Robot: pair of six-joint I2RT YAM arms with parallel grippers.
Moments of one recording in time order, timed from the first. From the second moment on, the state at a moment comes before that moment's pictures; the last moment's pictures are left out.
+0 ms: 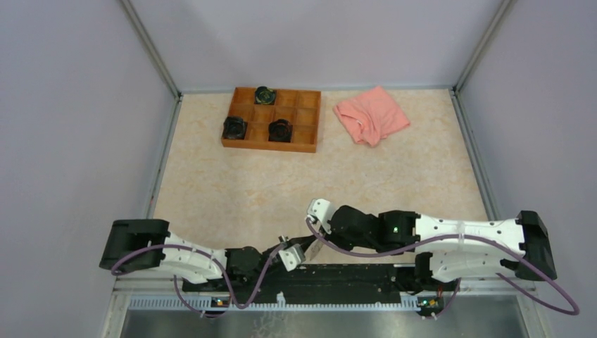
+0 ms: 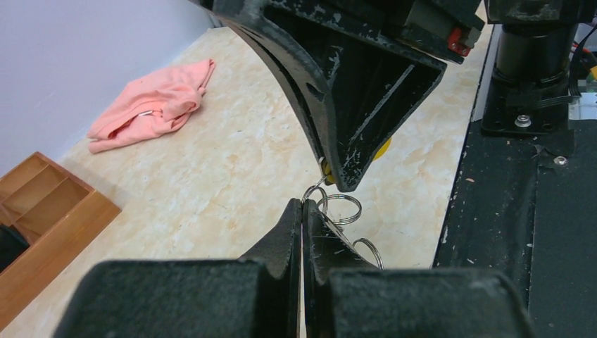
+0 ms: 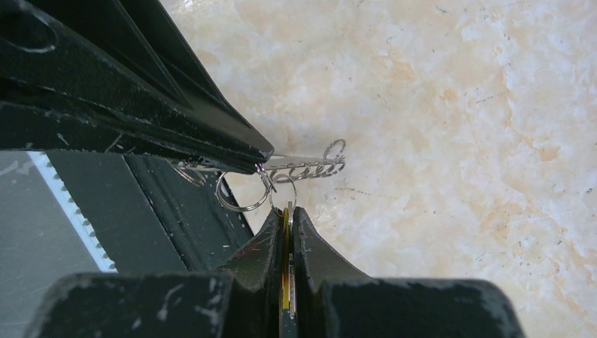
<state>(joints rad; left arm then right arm) -1.58 1.12 0.07 1.15 -0.46 0.33 1.37 1.08 0.83 -0.58 0.24 0.12</state>
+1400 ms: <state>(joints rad) -1.58 1.11 0.07 1.12 -0.49 0.35 1.48 1.08 0.87 -0.53 0.37 -0.17</state>
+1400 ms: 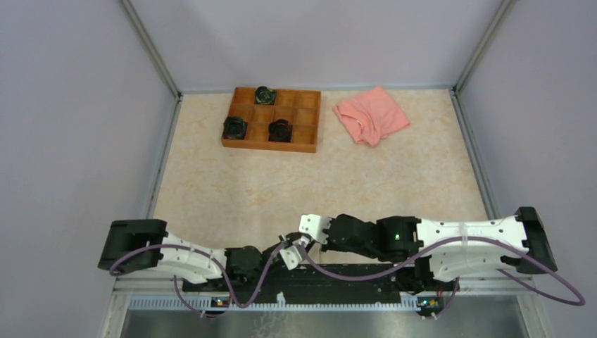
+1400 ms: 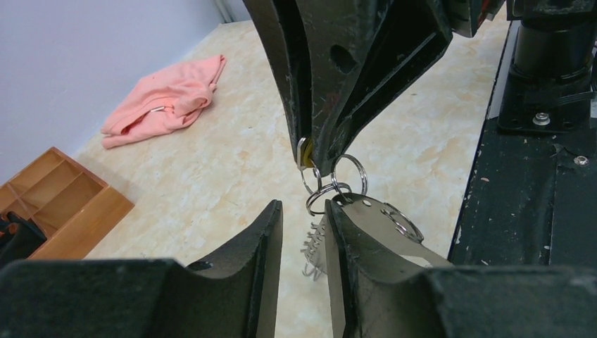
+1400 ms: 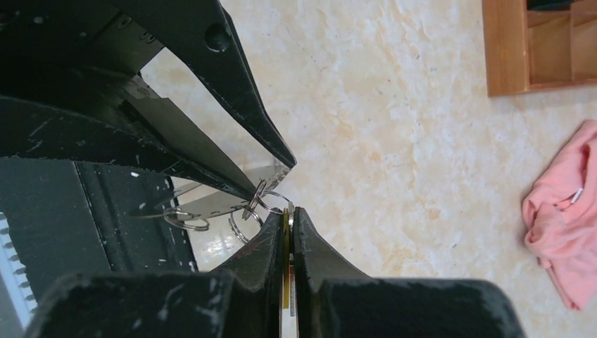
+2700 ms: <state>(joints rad) -1.58 1.04 0.11 1.02 -0.41 0.40 1.57 1.08 0.87 -0.50 0.50 -0.27</state>
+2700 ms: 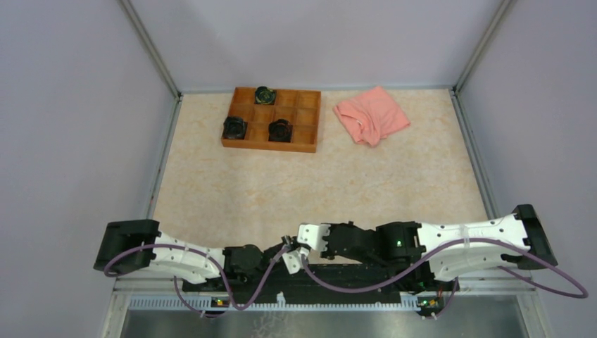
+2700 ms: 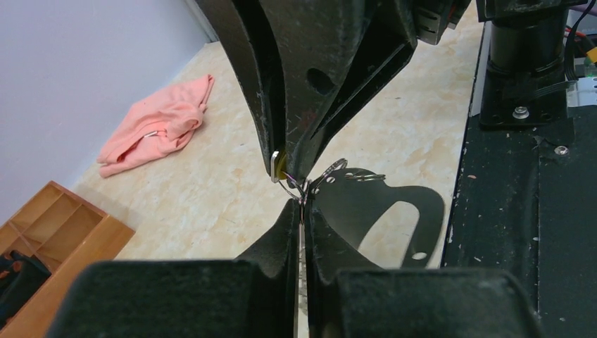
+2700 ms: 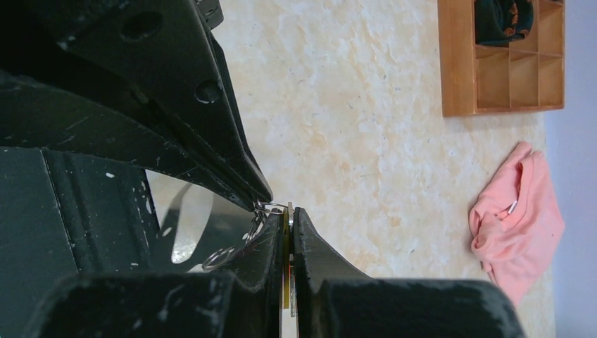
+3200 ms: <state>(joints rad) -1.58 1.02 0.10 1.03 -0.45 0.36 1.57 1.08 0.86 -0.52 0.57 -0.19</state>
